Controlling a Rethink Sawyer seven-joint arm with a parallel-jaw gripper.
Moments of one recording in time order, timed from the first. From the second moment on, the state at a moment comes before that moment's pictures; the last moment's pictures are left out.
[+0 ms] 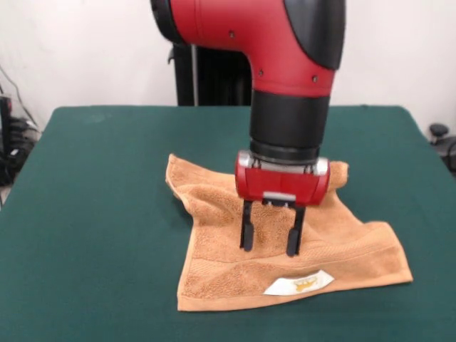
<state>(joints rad) -0.07 -0.40 -0.09 1.42 0.23 0.22 1.58</state>
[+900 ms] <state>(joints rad) -0.13 -0.24 0.00 1.27 0.12 0.18 1.58</state>
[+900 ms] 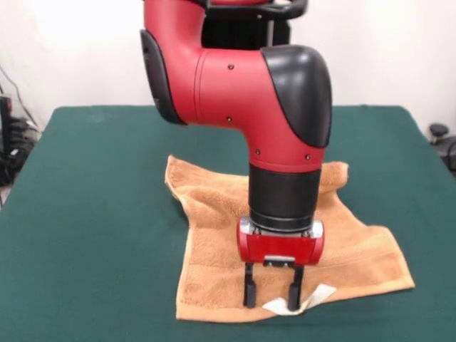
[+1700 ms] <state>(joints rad) -0.22 -0.17 0.14 1.11 -0.03 0.17 1.58</state>
